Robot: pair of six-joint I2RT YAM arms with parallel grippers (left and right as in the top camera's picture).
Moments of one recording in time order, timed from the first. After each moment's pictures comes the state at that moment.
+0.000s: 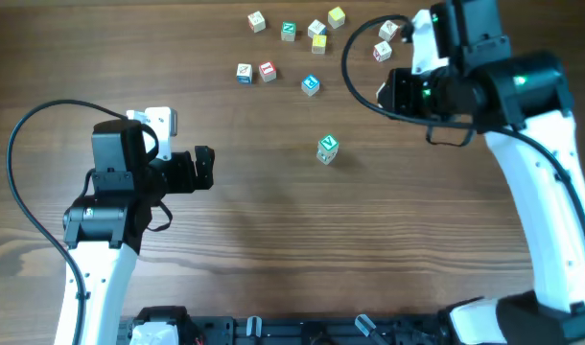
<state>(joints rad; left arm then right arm) 0.00 1.06 0.91 -0.72 0.18 -0.08 0.30 1.60 1.84 -1.30 -0.16 0.23</state>
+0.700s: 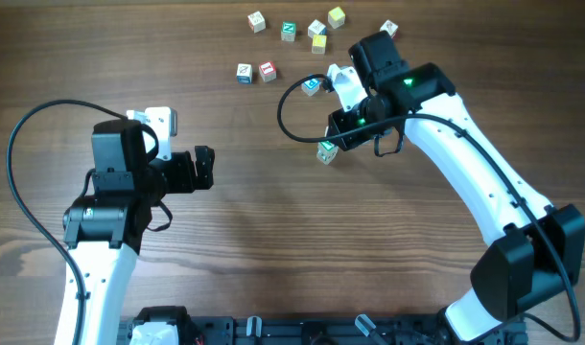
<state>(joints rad) 0.00 1.06 0.91 -0.72 0.18 -0.08 0.42 1.77 1.55 -1.02 -0.26 -0.07</state>
